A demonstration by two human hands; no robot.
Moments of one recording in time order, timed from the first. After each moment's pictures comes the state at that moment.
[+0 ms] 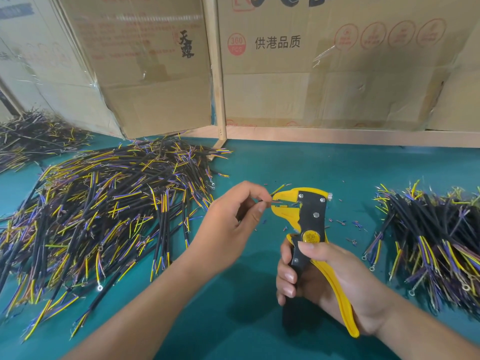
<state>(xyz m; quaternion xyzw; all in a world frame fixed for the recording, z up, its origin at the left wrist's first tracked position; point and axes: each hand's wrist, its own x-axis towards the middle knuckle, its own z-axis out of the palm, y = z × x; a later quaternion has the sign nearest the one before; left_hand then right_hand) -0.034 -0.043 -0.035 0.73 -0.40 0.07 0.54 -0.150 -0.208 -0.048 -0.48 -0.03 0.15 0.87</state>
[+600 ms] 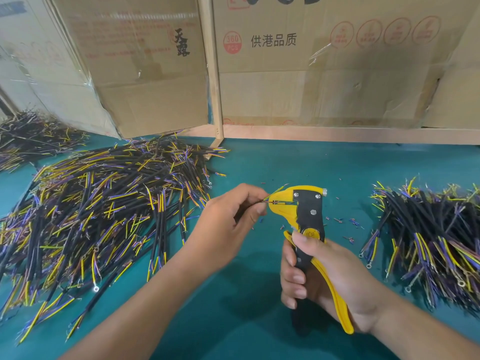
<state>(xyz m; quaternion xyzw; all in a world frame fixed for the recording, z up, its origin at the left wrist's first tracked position) -0.035 -0.043 -0.034 0.74 -0.41 0.07 0.52 -0.151 -0.204 -0.045 -0.50 0.00 0.12 0.86</state>
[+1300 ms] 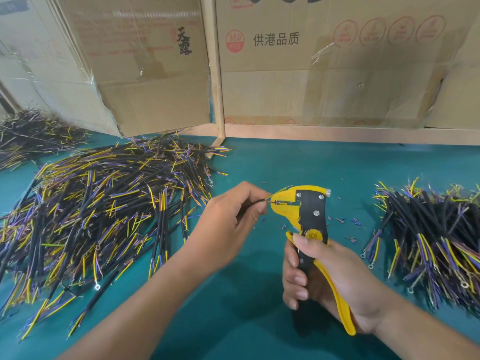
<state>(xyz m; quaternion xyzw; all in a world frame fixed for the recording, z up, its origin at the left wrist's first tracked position) -0.036 -0.040 -0.031 0.75 -0.42 0.11 0.49 -0.153 -0.203 -0.043 -0.52 0.01 0.12 0.85</state>
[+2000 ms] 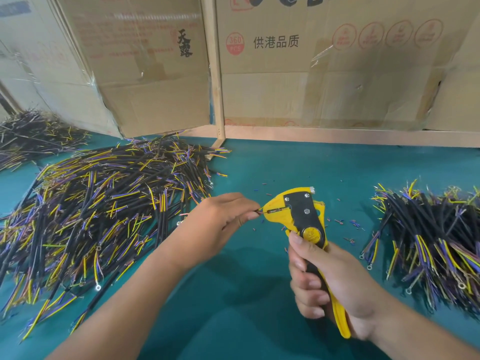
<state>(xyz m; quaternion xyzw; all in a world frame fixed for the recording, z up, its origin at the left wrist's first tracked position) -0.016 -0.020 -0.021 0.77 -0.54 0.16 0.29 -0.159 -0.200 -0.038 -0.56 0.08 0.10 0.82</state>
